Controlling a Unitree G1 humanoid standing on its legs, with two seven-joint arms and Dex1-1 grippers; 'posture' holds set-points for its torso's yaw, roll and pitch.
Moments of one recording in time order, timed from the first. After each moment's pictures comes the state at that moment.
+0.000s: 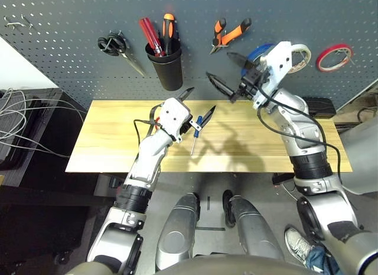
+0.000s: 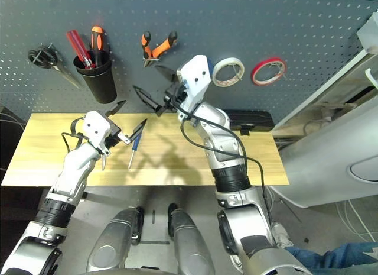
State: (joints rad) left arm -0.36 0.23 -0.12 0.22 0.01 -0.21 -0.43; right arm -0.64 -0.24 0.09 0.16 0.23 0.20 0.63
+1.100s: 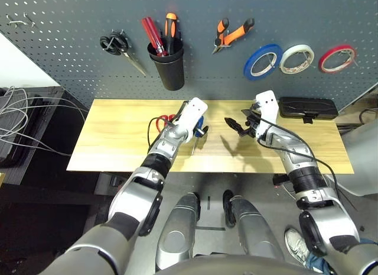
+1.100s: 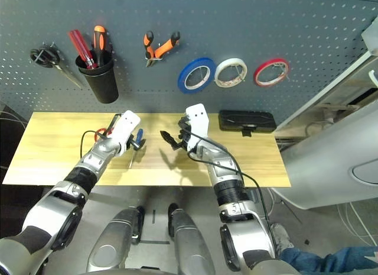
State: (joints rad) left arm -0.79 0.11 -0.19 1.05 0.18 0.12 -0.25; right arm -0.52 -0.21 0.05 0.41 0.18 0.32 0.53
